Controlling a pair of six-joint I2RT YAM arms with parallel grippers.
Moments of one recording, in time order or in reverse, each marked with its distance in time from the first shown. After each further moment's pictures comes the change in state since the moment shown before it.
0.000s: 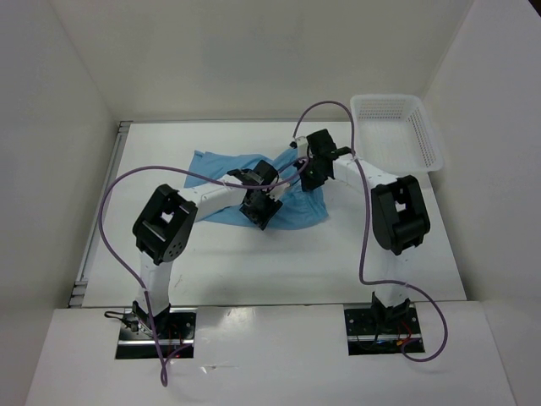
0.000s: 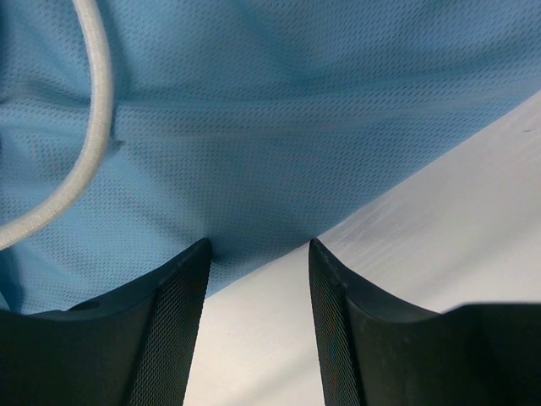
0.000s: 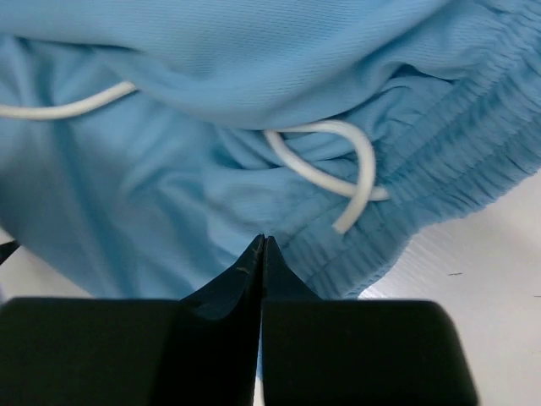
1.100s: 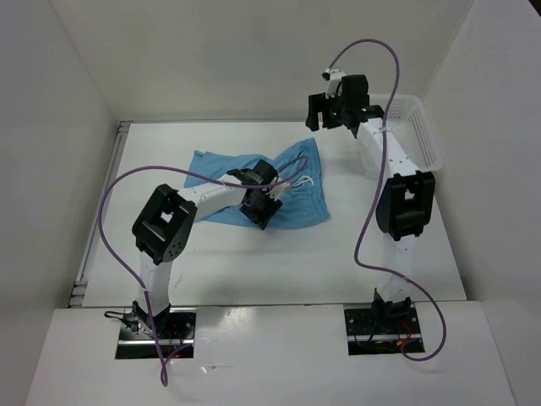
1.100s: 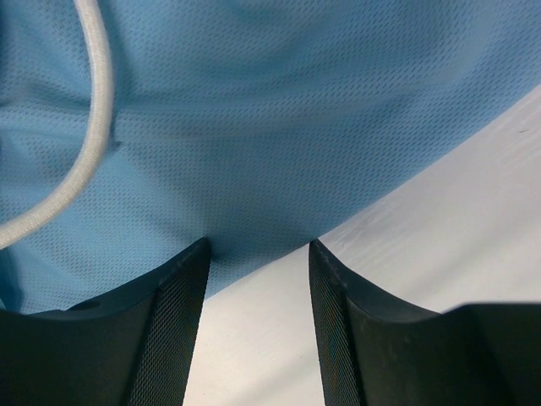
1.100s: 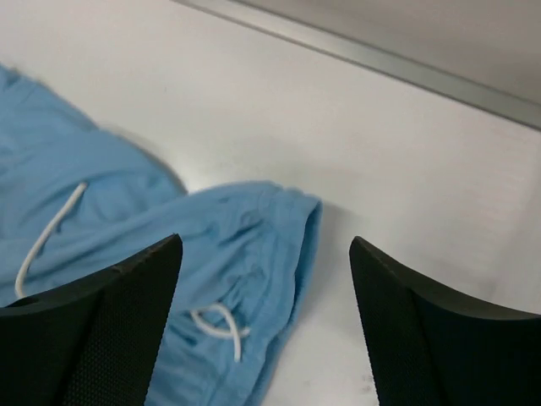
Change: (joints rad) left arm 0.002 -0.005 -0.004 0.006 0.010 0.000; right arm -0.185 0.092 0.493 0.014 -0.080 0.066
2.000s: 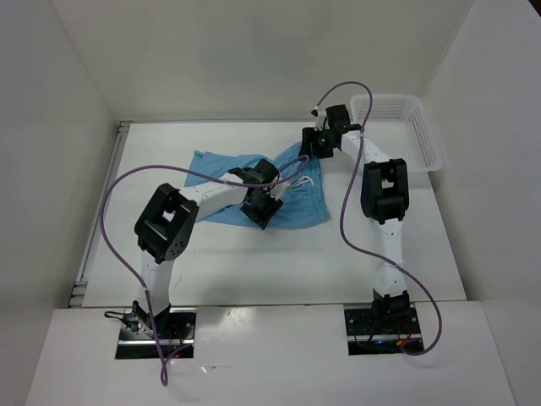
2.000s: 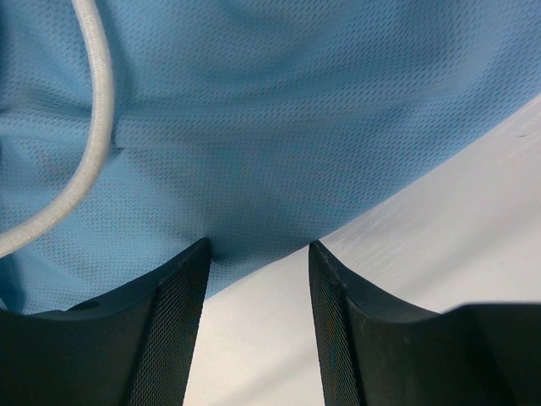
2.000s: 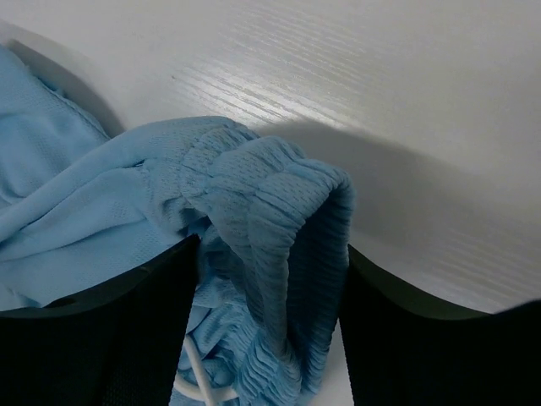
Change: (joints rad) left arm 0.001 0.021 0.033 -0.029 -0.002 0.000; right arm -0.010 0.355 0.074 -0.023 -0.116 0.116
